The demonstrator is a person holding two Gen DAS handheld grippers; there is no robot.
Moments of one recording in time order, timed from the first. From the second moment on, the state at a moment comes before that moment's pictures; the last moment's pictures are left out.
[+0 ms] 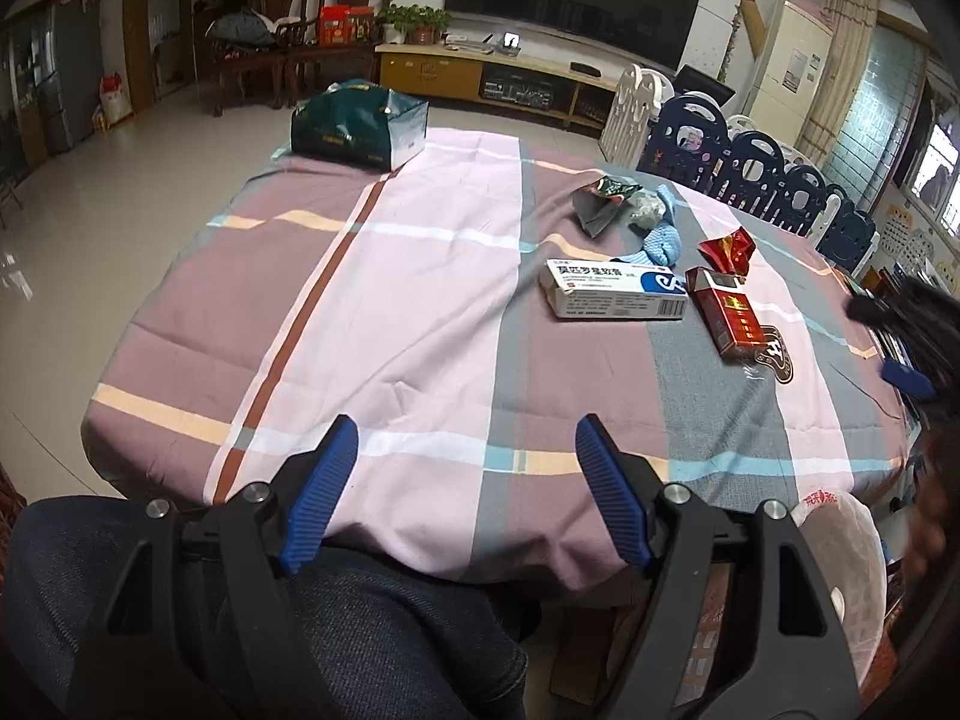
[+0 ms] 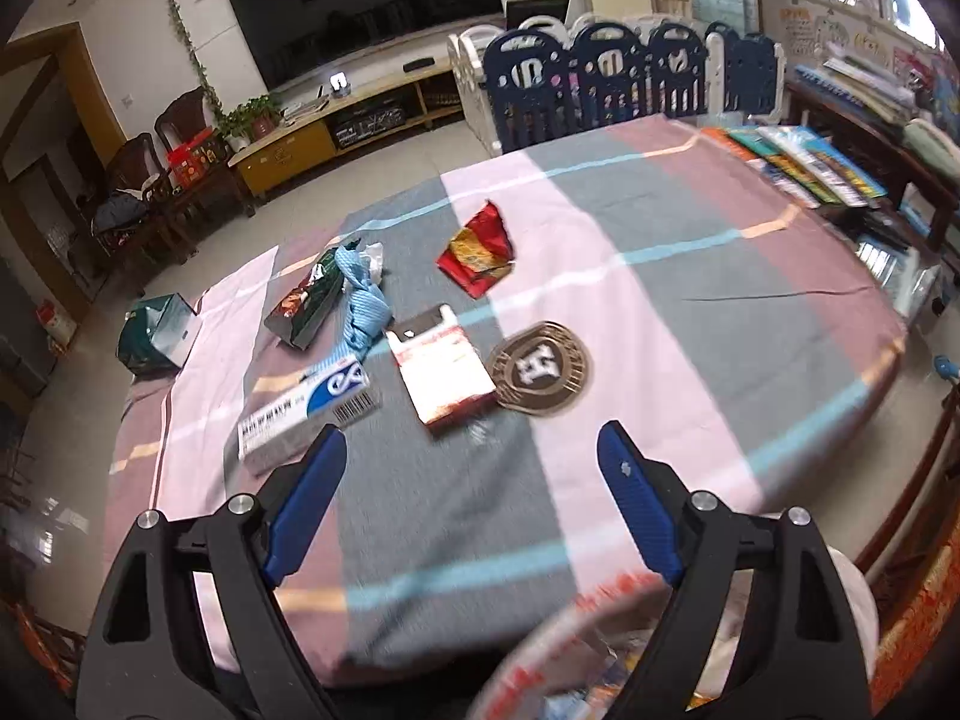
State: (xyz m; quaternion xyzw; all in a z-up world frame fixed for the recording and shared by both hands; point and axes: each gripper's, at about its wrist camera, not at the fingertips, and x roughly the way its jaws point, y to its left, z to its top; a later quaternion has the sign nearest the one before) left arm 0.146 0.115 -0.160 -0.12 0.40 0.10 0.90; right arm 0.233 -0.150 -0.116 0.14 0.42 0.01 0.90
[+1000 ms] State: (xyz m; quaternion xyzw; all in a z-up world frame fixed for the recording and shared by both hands) left arm 0.366 0.061 -0.187 0.08 0.46 -0.18 0.87; right arm 0.256 -0.158 -0.189 0.07 0.52 0.12 0.84
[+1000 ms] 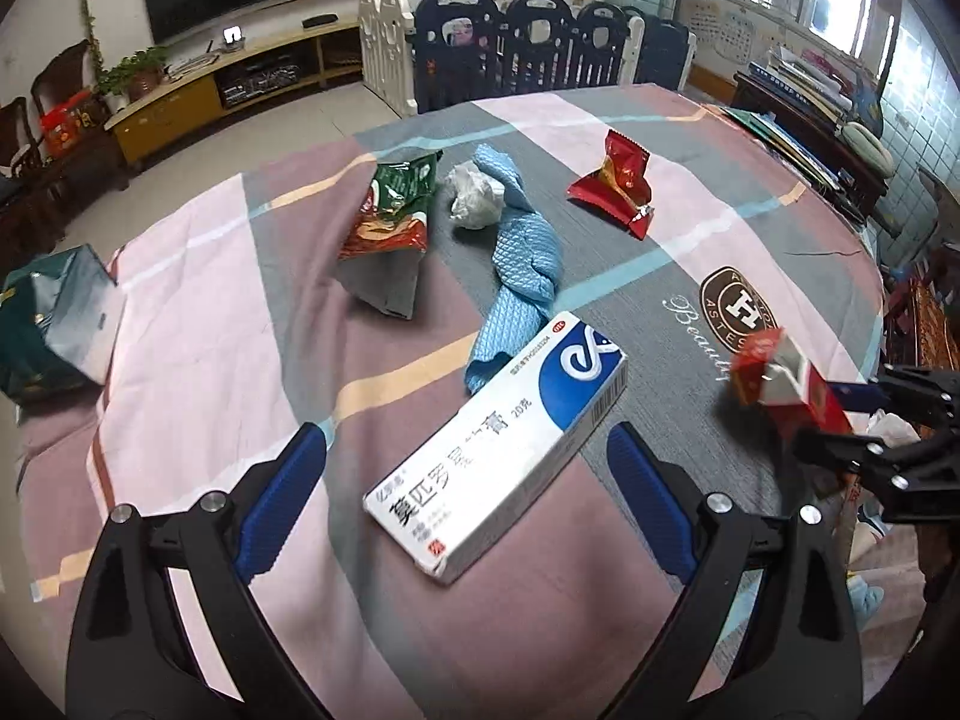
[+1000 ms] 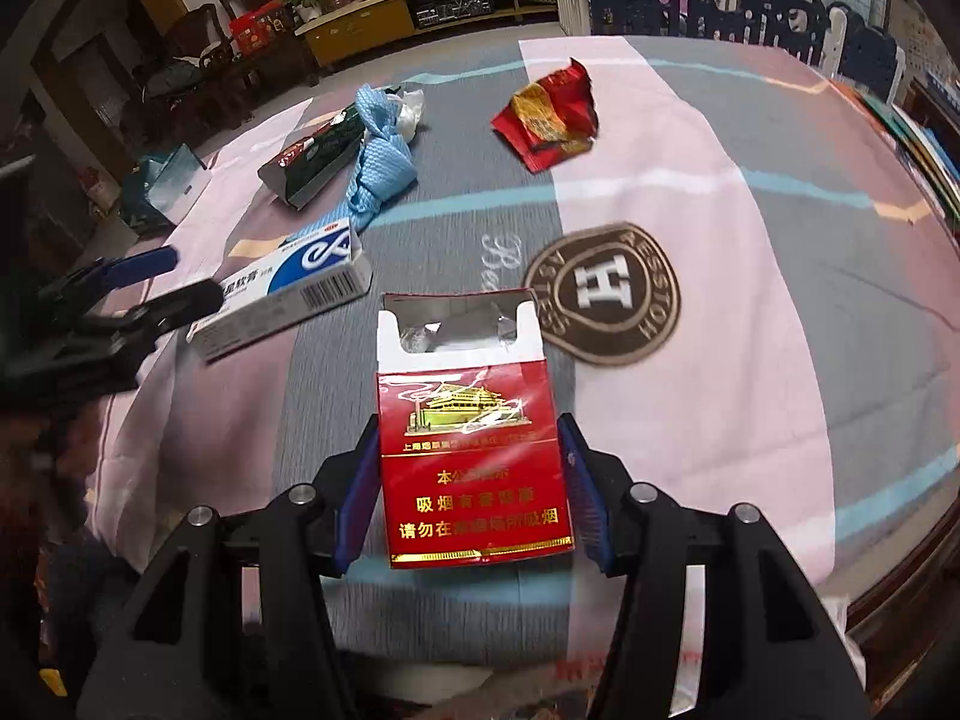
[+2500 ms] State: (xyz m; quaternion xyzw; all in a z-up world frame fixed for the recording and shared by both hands) left arm 0.097 0.061 -0.061 -0.01 0.32 -0.04 0.95; right arm 0.092 -0.179 -0.074 0.09 0.41 0.12 0.90
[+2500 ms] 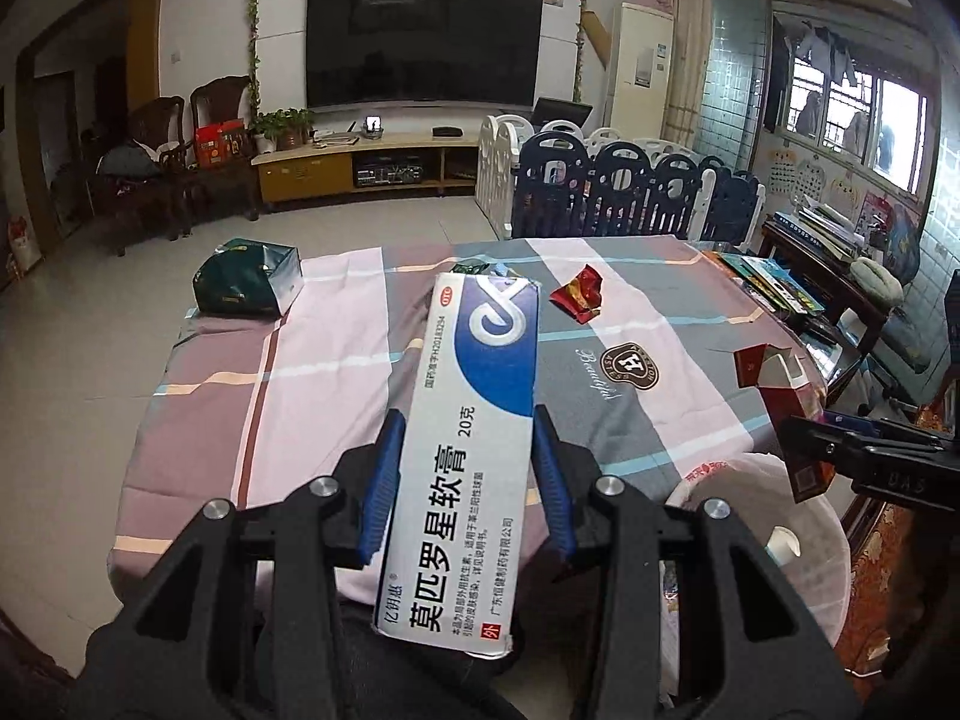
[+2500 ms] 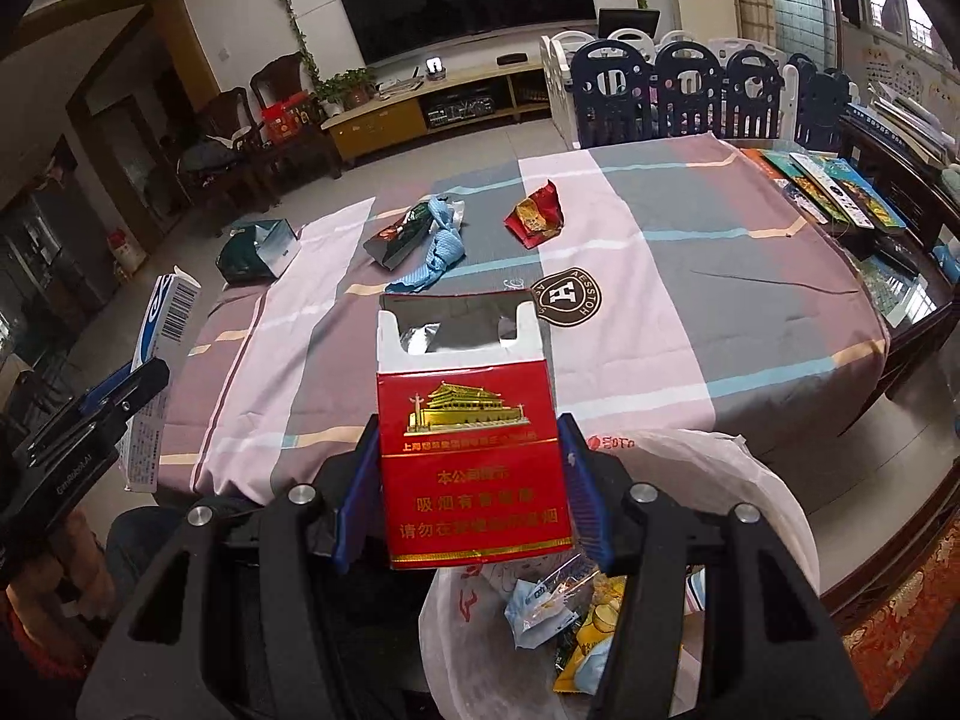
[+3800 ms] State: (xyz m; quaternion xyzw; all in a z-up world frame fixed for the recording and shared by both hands) left arm 0.095 -0.068 -0.102 0.04 0.40 -0.19 0.90; right arm 0.035 -0.312 -0.149 0.20 0.48 -0.09 0.85
